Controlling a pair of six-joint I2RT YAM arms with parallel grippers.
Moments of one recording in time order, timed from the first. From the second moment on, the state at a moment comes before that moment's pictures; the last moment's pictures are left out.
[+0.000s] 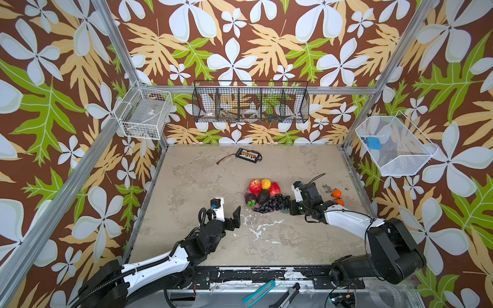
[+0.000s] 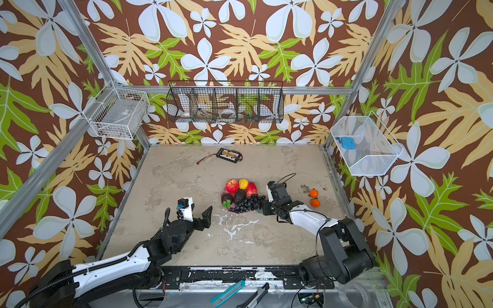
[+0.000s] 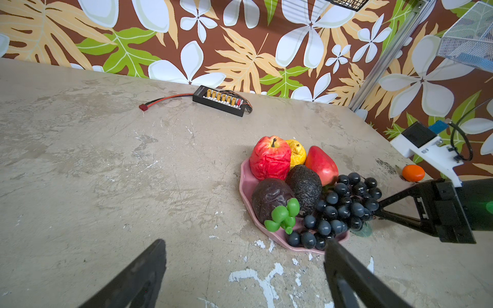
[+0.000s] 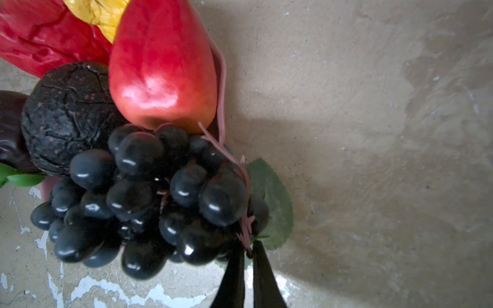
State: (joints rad) left arm -0.90 0.87 0.18 0.42 -0.57 -0.43; right arm 0.39 1.42 0.64 -0.16 -0.11 0.30
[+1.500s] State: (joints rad) left arm -0.90 0.87 0.18 0.42 -0.57 -0.43; right arm 0.66 1.50 0.97 -0.32 0.12 0.24
